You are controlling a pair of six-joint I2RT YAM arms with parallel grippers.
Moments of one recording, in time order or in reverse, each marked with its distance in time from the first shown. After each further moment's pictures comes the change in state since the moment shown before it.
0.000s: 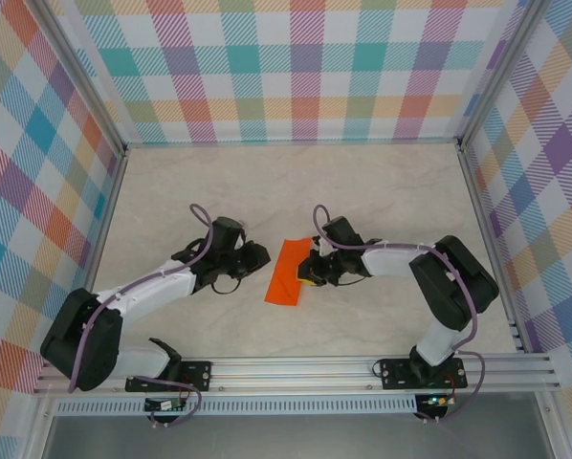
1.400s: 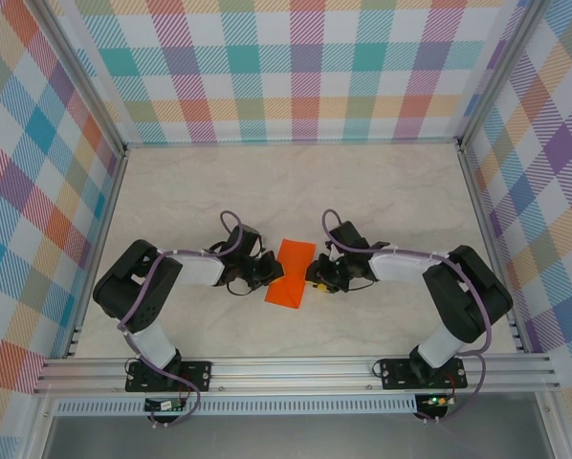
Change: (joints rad) left arm 0.000 0.415 0.018 0.282 0.241 0.000; right arm 0.000 -0.079 -0.045 -0.105 0.135 0.085
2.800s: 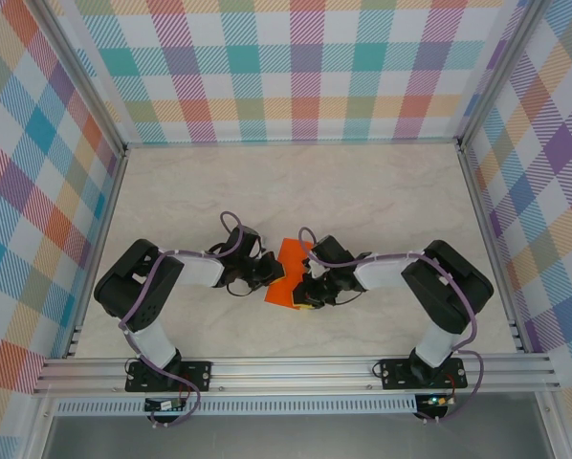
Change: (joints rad) left arm 0.001 0.012 -0.021 0.056 0.020 0.000; right arm 0.130 0.093 -0.037 0.100 -0.153 -0.138
